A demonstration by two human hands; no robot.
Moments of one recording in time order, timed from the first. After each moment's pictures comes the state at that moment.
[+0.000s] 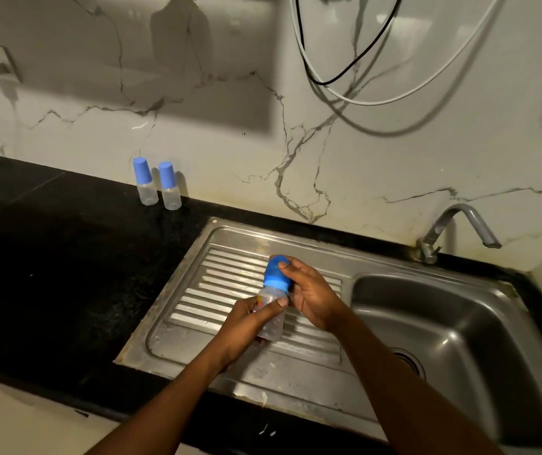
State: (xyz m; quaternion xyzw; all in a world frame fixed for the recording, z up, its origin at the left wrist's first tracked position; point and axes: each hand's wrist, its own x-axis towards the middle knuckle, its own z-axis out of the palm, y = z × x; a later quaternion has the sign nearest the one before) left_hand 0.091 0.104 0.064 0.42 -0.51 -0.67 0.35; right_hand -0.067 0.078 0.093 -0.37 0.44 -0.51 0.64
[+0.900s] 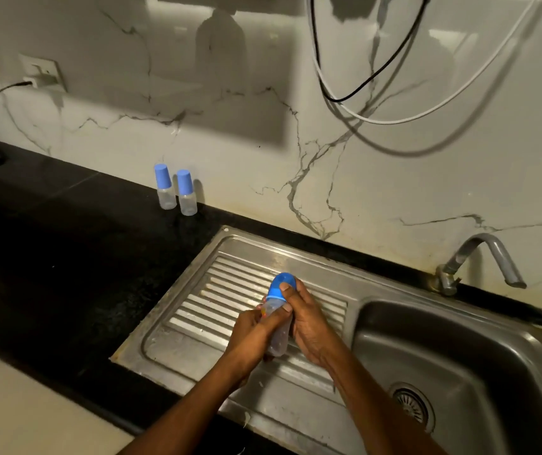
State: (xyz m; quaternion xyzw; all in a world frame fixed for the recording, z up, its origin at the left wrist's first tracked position) left_hand 0.047 0.113 0.083 0.50 -0.46 -0.61 0.42; right_hand -0.079 0.081 0.071 -0.38 0.45 -0.50 0.64
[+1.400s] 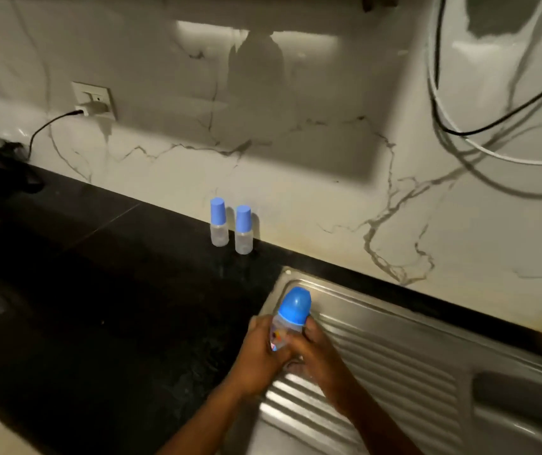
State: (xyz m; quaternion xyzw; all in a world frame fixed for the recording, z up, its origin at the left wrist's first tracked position) left_hand 0.214 -0.037 0.041 0.50 -0.59 -0.48 0.42; right_hand 0.079 -0.030 0.058 -0.44 0.50 -0.44 0.60
